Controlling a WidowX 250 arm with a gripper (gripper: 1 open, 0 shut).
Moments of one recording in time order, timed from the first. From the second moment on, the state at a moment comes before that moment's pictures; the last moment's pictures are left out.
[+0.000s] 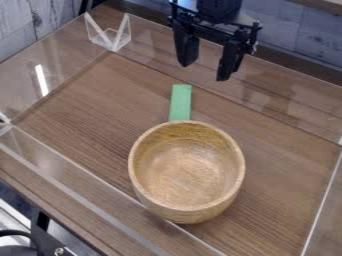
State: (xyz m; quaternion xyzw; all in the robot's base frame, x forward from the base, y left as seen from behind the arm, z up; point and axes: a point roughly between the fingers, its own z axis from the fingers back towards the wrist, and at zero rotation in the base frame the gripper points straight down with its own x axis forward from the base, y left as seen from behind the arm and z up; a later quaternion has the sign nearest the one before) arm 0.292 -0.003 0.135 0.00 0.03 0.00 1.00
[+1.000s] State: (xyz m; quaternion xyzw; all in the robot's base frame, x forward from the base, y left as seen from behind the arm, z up) arm 0.267 0.041 0.071 0.02 0.04 0.05 1.00
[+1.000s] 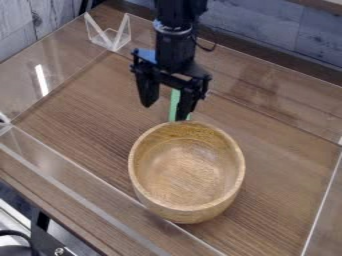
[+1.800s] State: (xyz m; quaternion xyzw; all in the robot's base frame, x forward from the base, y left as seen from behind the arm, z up) arm 0.284 0.043 0.054 0.02 0.00 0.06 1.00
